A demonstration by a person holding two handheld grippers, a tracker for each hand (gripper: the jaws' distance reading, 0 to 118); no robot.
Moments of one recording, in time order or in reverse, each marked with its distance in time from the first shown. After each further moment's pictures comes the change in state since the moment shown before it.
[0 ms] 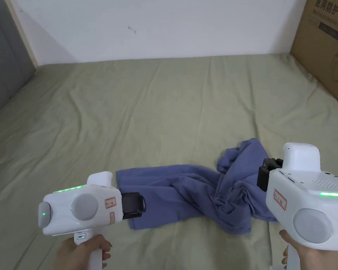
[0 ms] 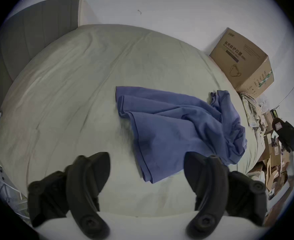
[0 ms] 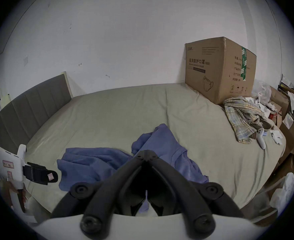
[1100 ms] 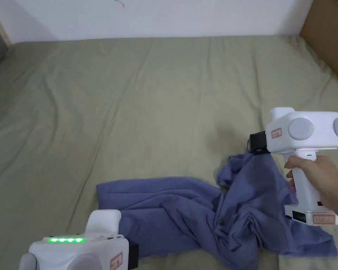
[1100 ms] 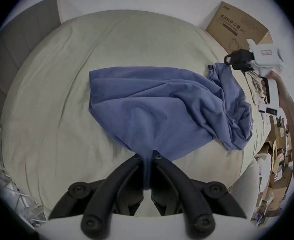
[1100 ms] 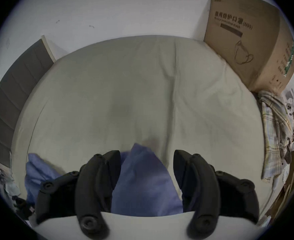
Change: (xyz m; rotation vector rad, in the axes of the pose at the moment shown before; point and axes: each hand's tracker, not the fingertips) left arm 0.046 0.002 -0.019 -0.171 0.032 -0.118; right arm 0.059 0.091 -0.279 -0.493 0.041 0.078
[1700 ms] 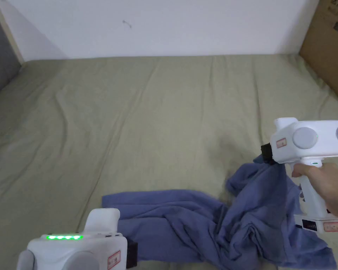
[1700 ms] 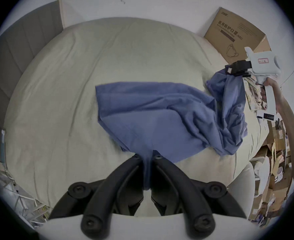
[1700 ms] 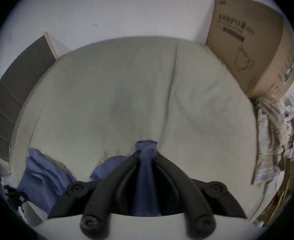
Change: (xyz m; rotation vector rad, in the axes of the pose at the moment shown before) left arm 0.000 0.011 0.032 0.069 -0.001 -0.003; right arm 0.006 0.002 0.045 0.041 -0.023 0.064
